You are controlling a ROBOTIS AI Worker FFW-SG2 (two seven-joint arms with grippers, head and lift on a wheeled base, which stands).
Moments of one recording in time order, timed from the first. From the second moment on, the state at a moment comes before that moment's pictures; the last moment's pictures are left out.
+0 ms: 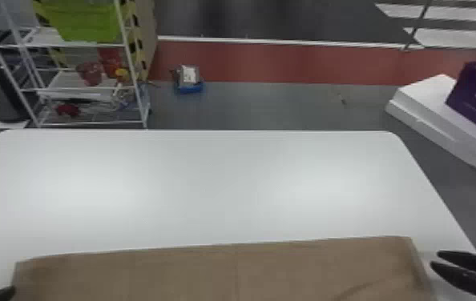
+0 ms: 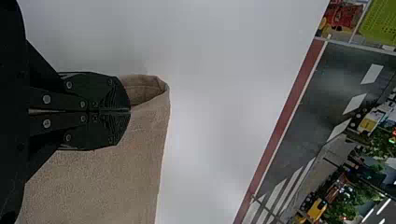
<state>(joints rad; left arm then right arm) 0.49 0.07 0.75 -2.20 0.10 1.06 -1.03 0.38 -0.49 -0.58 -1.63 -0.34 0.56 1.26</state>
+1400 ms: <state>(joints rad) 0.52 0.07 0.81 -2.22 0.17 1.05 -1.06 0.34 -0.49 -0.58 -1.60 -0.33 0.65 1.33</state>
